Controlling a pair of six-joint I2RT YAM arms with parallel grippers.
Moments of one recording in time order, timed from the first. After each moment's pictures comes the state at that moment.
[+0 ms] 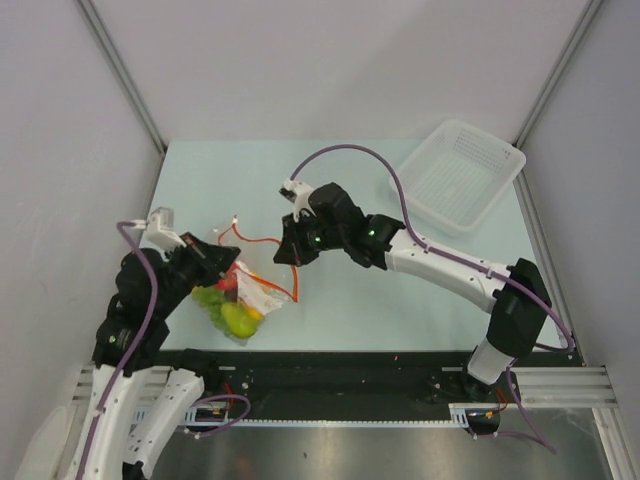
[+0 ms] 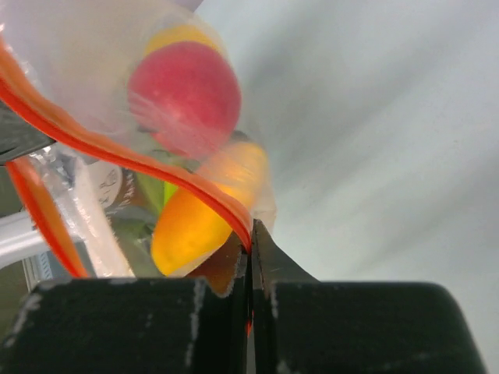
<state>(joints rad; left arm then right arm) -0.25 0.47 0.92 -0.70 0.14 -0.73 0.96 1.67 1.49 -0.31 -0.31 0.46</state>
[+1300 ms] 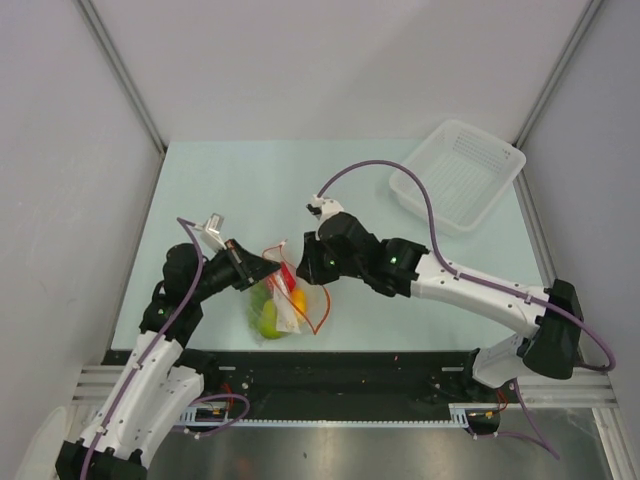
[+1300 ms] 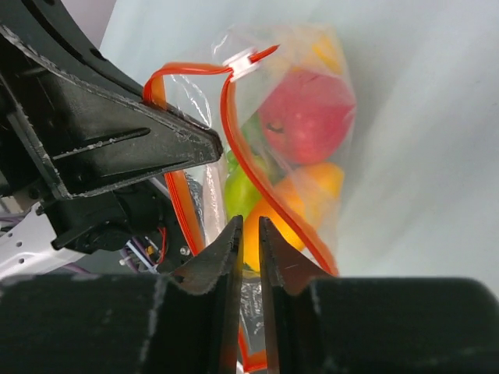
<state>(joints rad) -0.25 0.62 0.53 -0.22 0.56 -0.89 1.08 1.45 1.32 -0.46 0.10 0.67</state>
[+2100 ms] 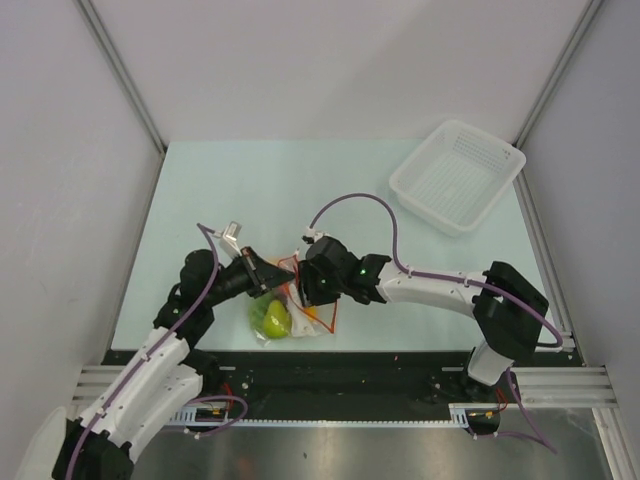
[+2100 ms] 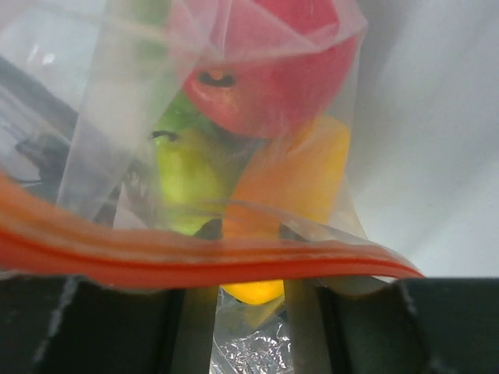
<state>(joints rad) -0.36 0.65 0.43 -0.08 0.55 -1.00 1.07 1.65 1.14 -0.29 -0.04 0.77</state>
